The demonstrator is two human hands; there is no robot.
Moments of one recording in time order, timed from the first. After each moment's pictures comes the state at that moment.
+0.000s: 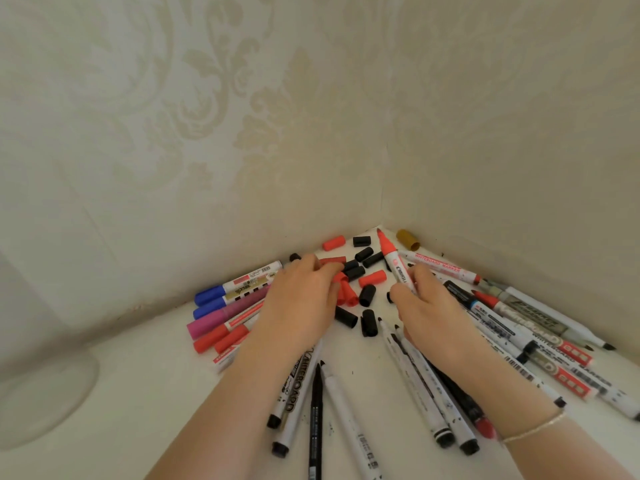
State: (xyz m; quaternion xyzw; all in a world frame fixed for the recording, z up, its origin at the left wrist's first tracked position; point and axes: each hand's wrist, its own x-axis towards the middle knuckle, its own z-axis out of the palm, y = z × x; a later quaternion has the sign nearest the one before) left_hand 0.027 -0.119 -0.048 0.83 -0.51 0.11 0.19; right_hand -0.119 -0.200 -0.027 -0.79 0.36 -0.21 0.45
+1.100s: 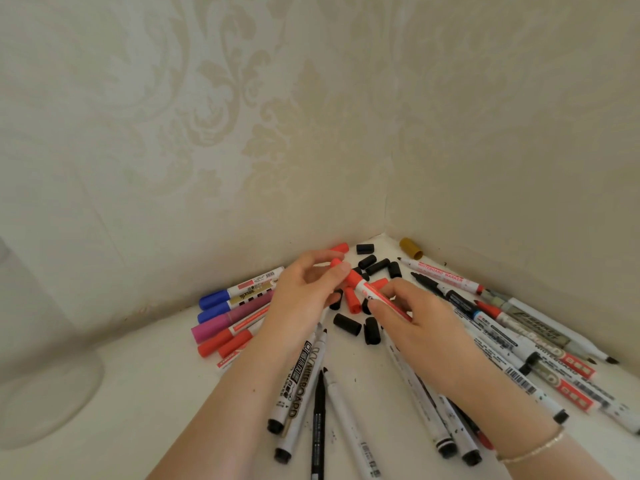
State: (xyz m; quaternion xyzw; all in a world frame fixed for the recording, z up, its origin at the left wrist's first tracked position) left_hand 0.012 -0.113 -0.030 0.62 -0.29 -0.25 0.68; right_hand -0.120 -0.197 -0.034 -0.86 0.27 -0.21 0.38
